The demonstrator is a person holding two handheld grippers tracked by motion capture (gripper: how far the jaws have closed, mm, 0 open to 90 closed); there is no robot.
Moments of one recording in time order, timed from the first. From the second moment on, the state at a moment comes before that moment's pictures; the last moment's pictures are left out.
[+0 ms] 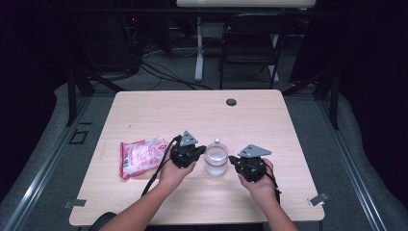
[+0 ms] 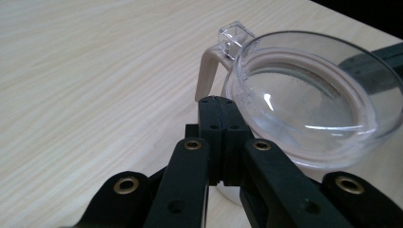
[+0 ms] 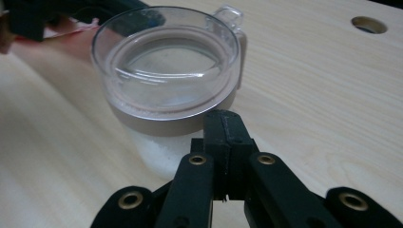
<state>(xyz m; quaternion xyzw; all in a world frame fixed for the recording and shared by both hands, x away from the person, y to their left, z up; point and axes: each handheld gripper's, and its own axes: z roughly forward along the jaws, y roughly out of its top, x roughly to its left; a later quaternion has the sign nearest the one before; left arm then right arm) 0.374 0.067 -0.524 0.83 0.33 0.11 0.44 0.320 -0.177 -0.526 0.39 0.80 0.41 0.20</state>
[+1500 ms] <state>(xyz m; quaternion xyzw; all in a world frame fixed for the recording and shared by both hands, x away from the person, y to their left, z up) 0.327 0.086 -0.519 0.84 0.32 0.11 0.42 0.348 -0.173 -0.527 0.36 0.80 0.44 0.17</state>
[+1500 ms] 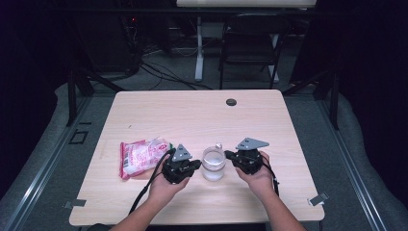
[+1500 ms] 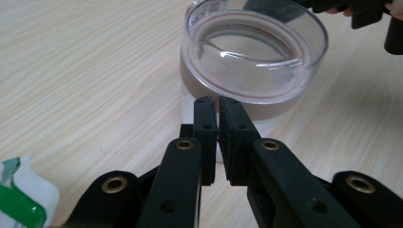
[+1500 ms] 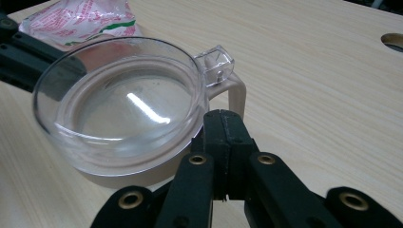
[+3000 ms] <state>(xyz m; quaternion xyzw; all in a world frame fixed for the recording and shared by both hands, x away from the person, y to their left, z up) 0.323 0.135 -0.513 0.81 0.35 0.14 0.45 0.388 -0.150 -0.561 0.34 0.84 0.41 0.11</state>
